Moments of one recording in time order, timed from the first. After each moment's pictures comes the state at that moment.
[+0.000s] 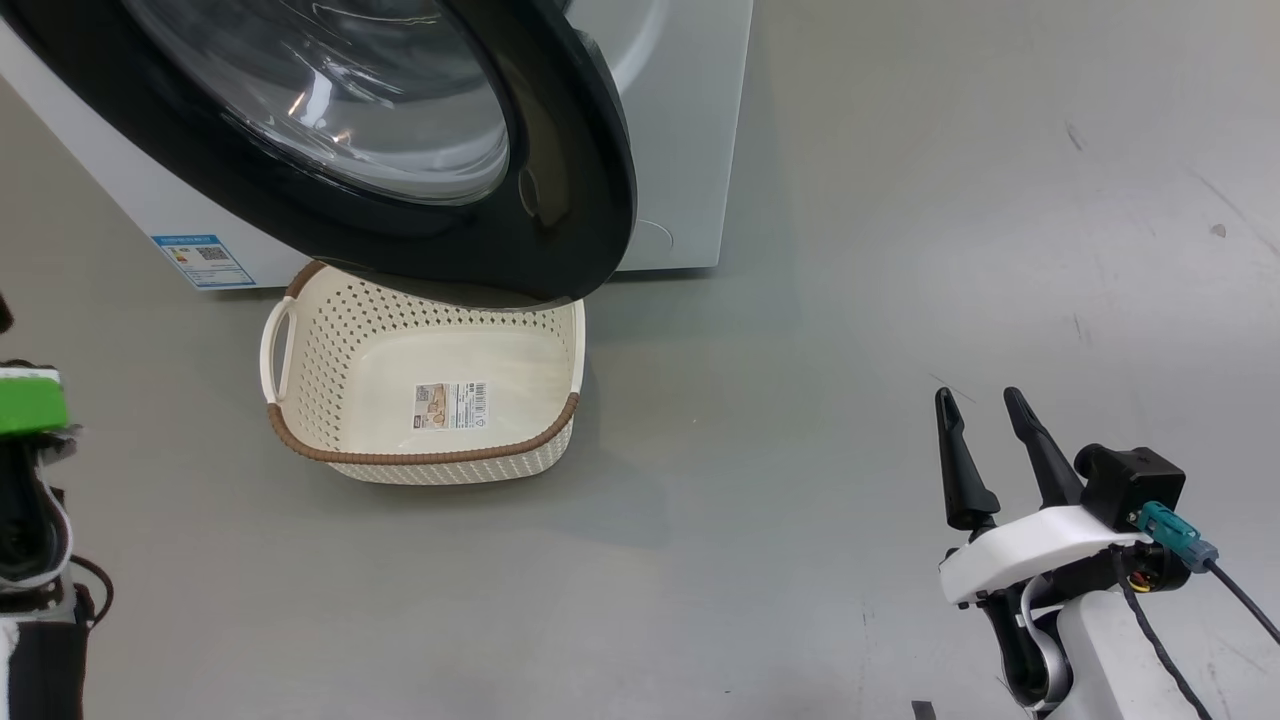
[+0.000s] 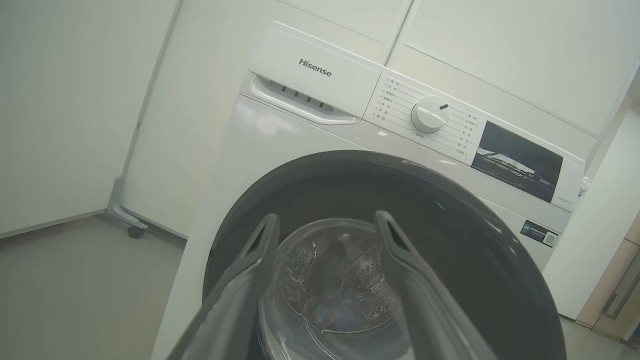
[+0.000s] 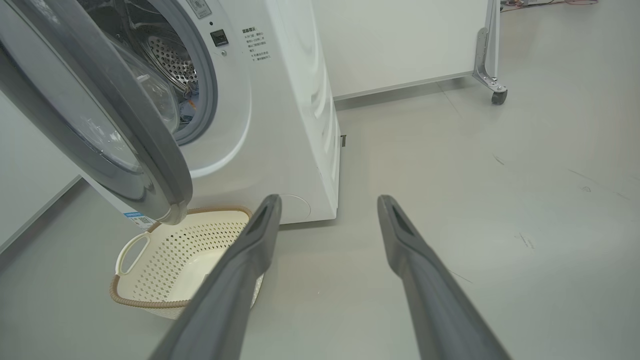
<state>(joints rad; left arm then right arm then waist) -0.16 0.24 0.20 -0.08 -0.82 -0.12 -0.16 -0.01 -0.06 0.19 0.31 0.35 0.12 -0.25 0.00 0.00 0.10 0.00</state>
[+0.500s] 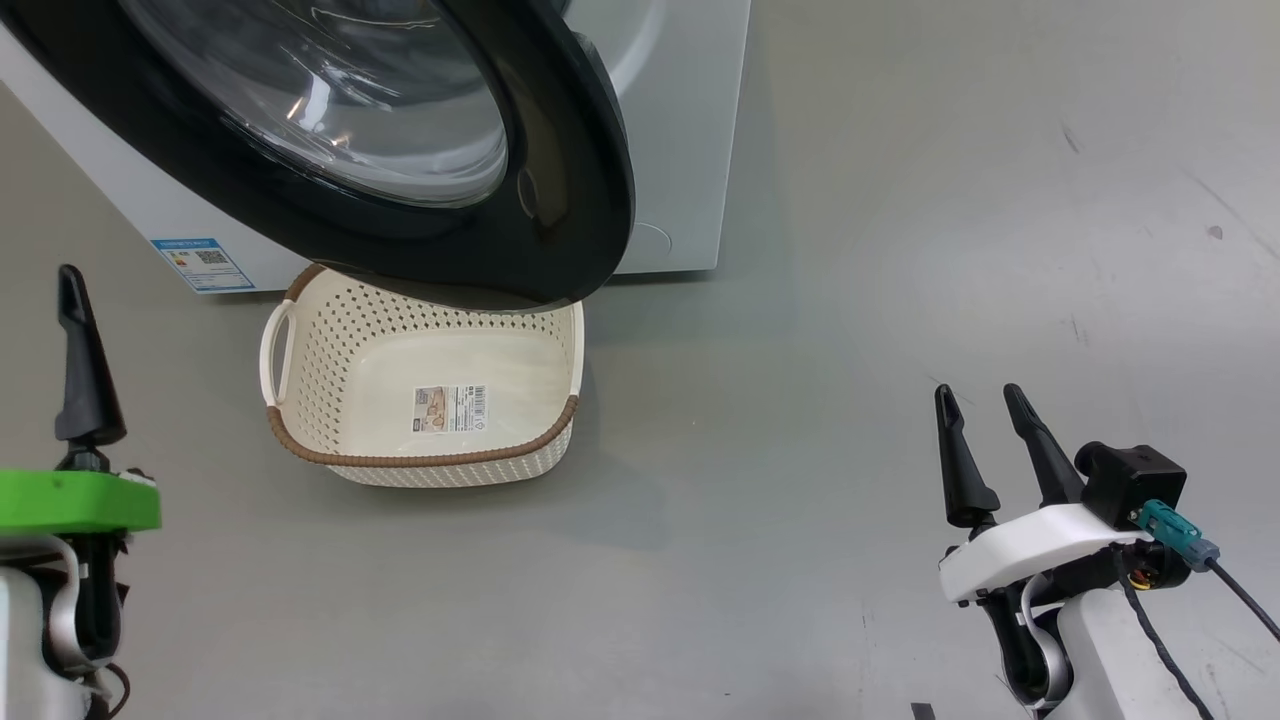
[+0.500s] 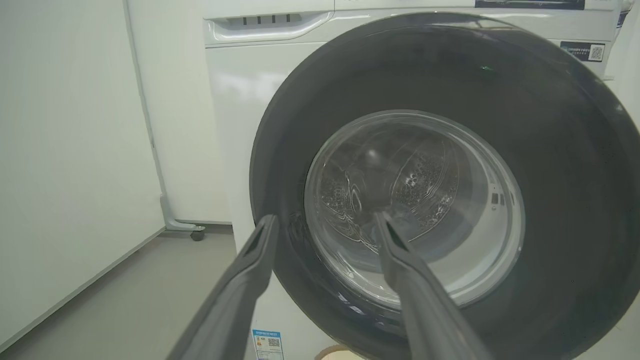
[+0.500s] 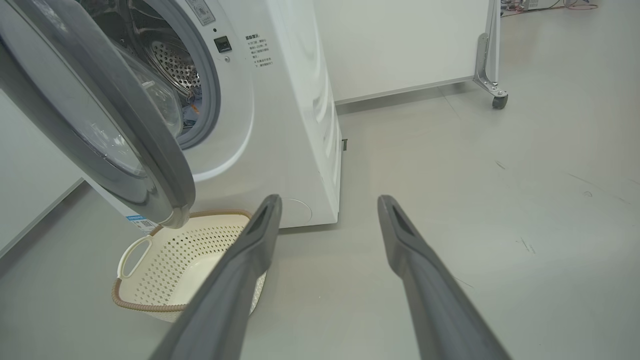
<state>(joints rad) -0.05 0.30 0.09 0.04 -0.50 -0.12 -0.26 -0.01 -0.06 0.19 0.30 0.36 0.12 -0.25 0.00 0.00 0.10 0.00</state>
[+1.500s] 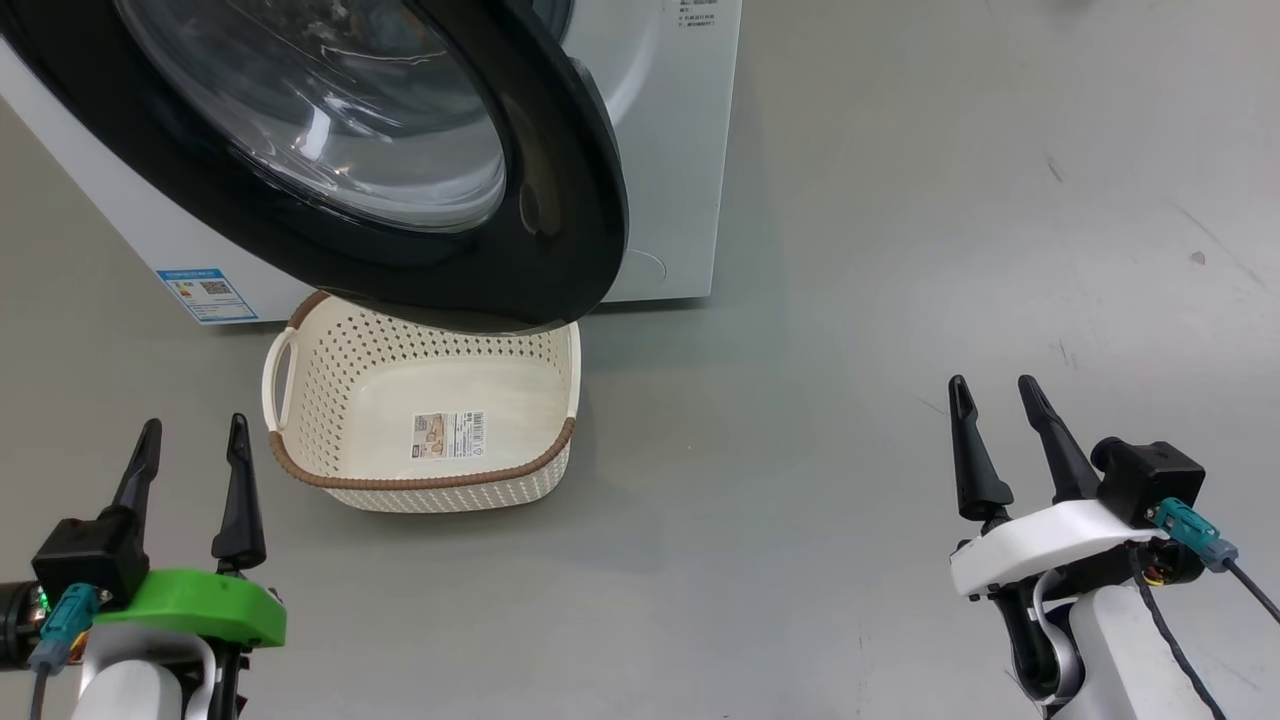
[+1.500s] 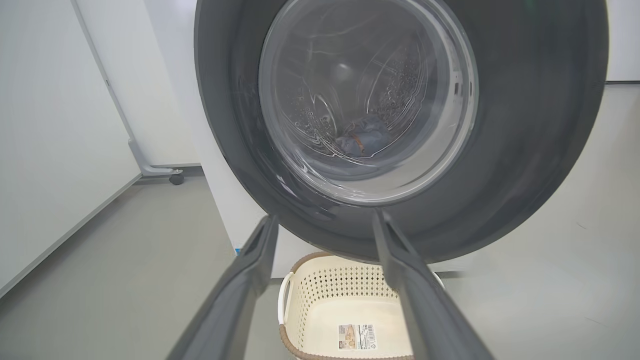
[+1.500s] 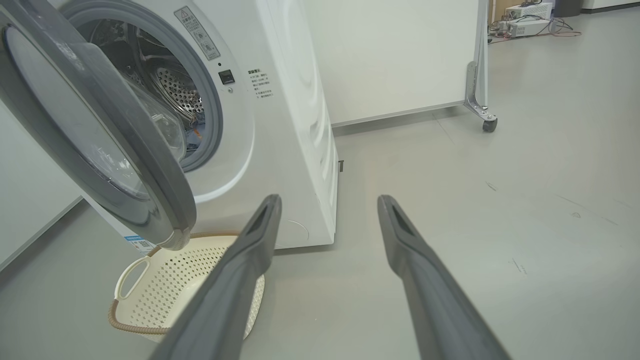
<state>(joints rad) 0.08 0.17 0.03 0.15 -0.29 -0.08 -0.26 -0.01 -0.07 0.18 0.27 0.36 0.12 -0.25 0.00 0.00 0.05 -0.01</state>
